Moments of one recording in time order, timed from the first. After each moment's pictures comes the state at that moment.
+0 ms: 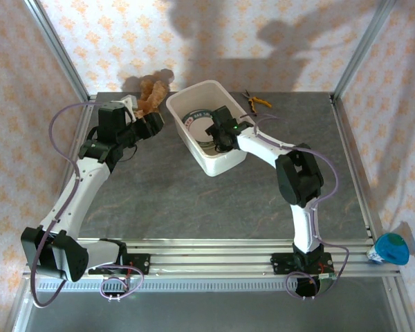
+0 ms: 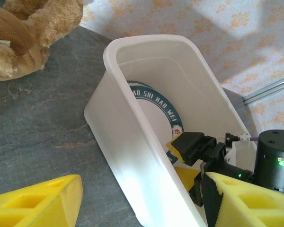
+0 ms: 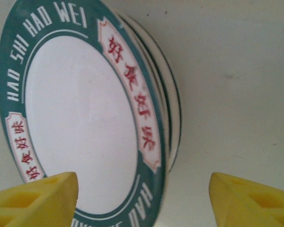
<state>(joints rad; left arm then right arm) -0.12 1.24 1.17 -0.44 0.22 -0.57 0.58 2.05 1.61 -0.50 0.09 1.36</state>
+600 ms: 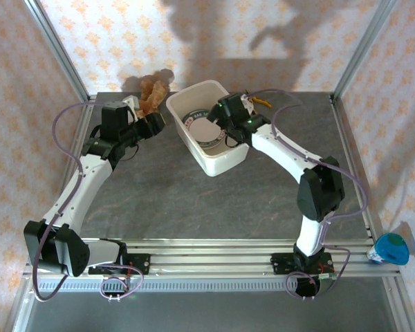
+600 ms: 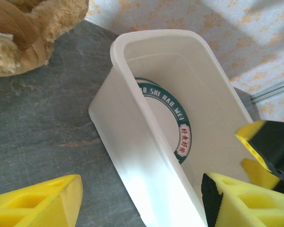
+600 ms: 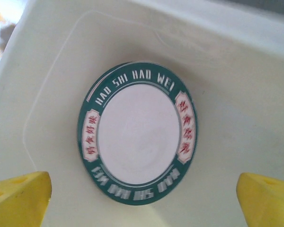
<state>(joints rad) -0.12 1.28 1.17 -0.43 0.20 -0.56 0.58 1.80 1.60 -0.56 0.23 0.95</state>
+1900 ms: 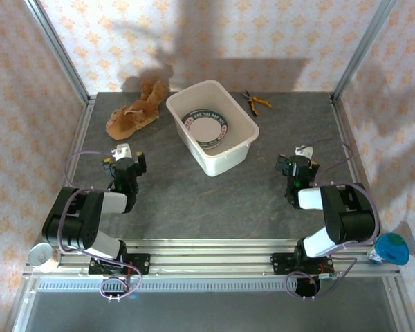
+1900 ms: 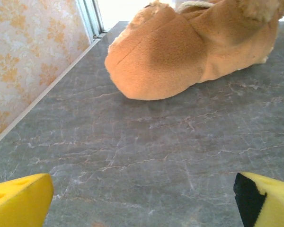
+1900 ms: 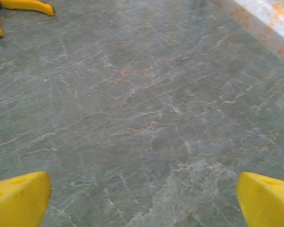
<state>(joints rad) -0.07 1.51 0.32 0.81 -0.48 -0.07 0.09 1.52 0.38 0.66 0.34 0.16</state>
